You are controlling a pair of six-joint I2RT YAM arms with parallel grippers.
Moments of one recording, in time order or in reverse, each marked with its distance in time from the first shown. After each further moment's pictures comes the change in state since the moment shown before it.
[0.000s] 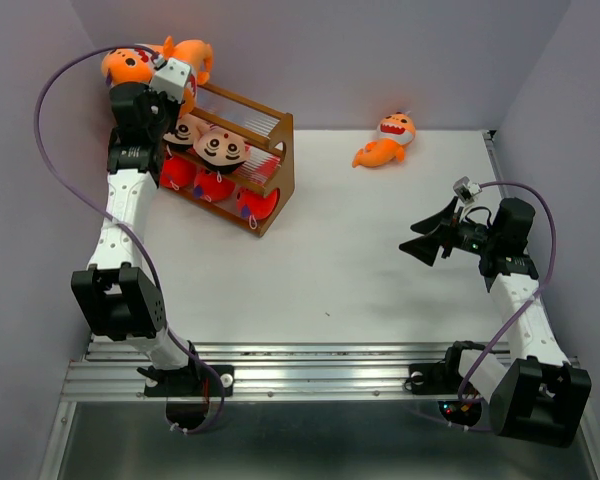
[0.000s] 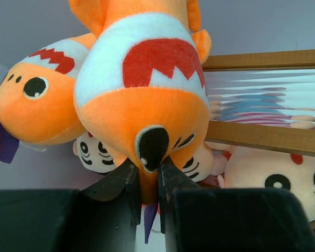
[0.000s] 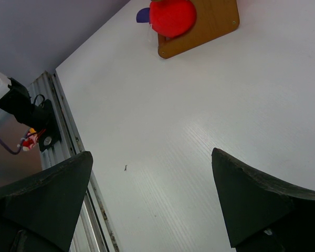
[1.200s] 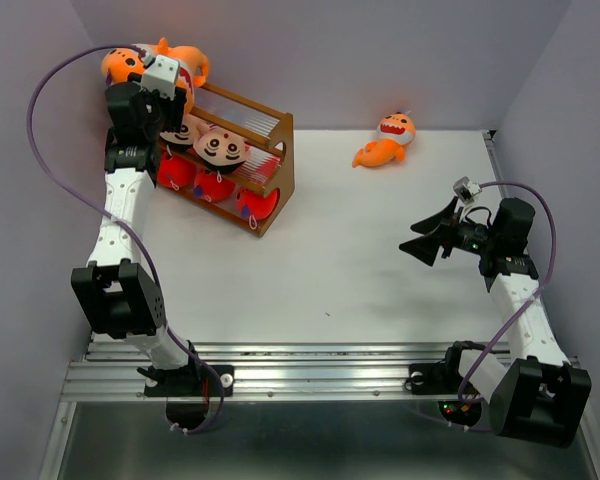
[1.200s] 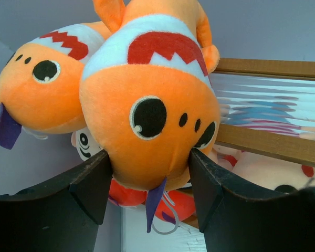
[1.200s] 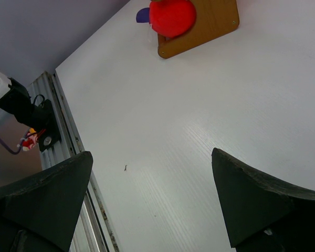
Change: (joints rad) left arm 0.028 0.011 -0.005 0.031 -0.016 -0.089; right arm 0.000 0.000 0.000 0.000 0.000 0.000
